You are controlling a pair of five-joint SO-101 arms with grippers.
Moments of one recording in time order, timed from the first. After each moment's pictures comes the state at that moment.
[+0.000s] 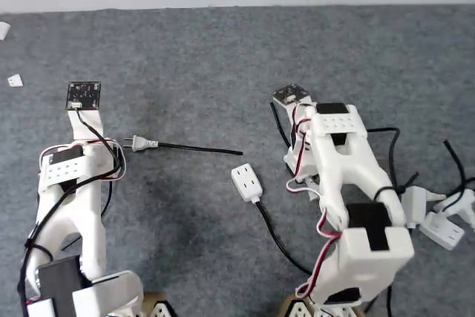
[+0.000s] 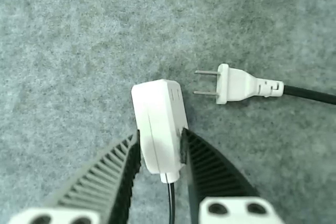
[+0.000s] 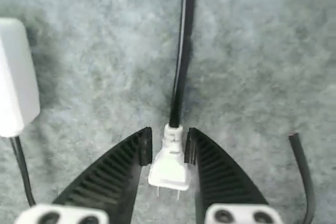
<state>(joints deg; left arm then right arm) -20.7 -9.6 45.9 41.5 -9.1 -5.5 10.5 19.5 69.1 25.1</state>
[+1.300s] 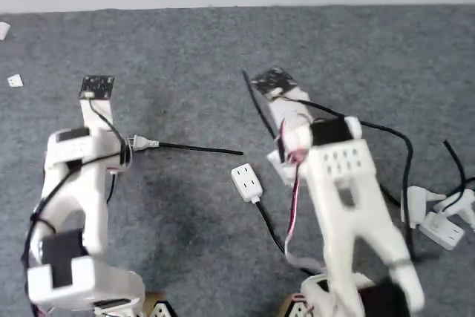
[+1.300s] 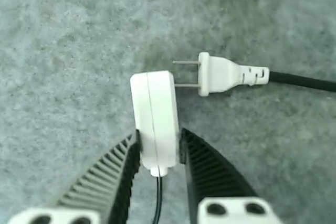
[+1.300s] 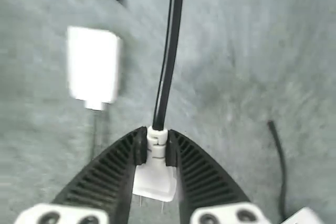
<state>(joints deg) -17.0 1.6 34.1 52.2 -9.4 -17.4 -23.8 24.5 77.5 20.3</state>
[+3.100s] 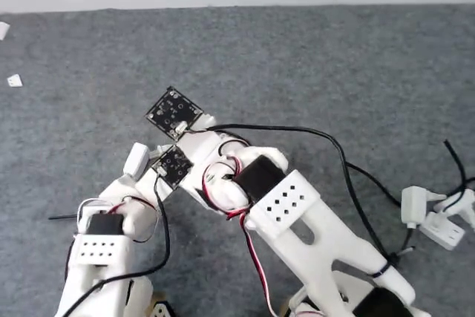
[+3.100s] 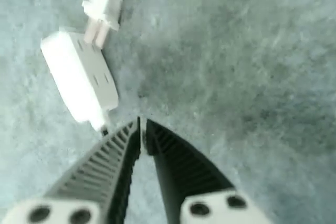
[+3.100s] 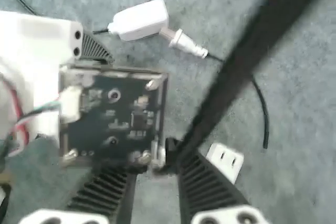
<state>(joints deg) -2.6 -52.5 80.0 47.0 -42.3 -44.9 -23.4 23.6 65.4 9.1</state>
